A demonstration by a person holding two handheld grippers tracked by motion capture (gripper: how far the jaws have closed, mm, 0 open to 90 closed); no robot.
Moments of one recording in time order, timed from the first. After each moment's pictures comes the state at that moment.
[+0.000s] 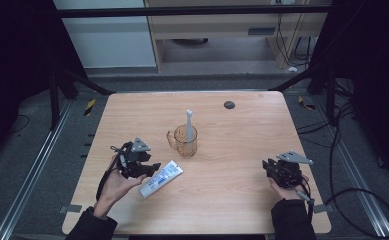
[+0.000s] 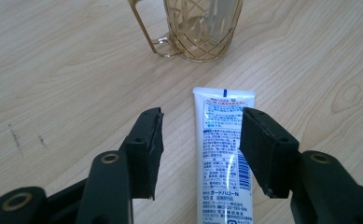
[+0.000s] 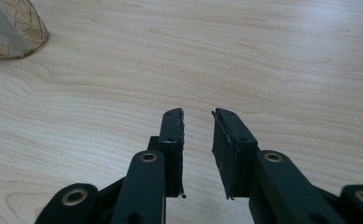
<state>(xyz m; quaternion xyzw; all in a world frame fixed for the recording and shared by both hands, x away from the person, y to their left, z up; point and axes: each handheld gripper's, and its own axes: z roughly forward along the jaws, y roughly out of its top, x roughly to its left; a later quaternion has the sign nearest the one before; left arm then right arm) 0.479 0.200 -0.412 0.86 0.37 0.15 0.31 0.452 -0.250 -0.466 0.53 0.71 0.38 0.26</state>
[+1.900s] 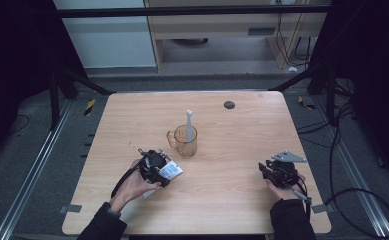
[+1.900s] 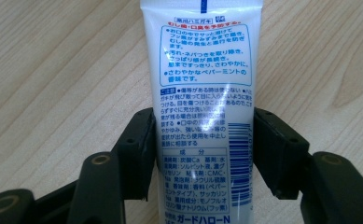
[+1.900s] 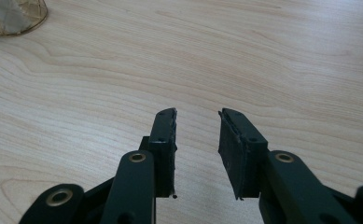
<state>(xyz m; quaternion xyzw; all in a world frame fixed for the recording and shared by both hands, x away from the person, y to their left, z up) 0.506 0.161 -0.468 0.92 0.36 0.06 0.15 0.456 -0.243 -0.471 0.52 0.73 0.36 0.25</state>
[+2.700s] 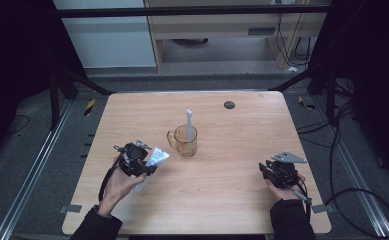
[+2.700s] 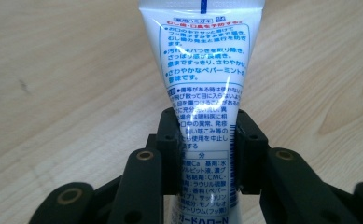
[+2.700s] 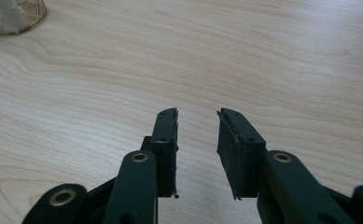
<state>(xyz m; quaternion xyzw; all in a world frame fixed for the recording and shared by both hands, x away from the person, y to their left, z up) 0.493 0.206 -0.421 0.85 0.45 0.12 0.26 0.455 -0.244 -0.473 0.52 0.73 0.36 0.25</state>
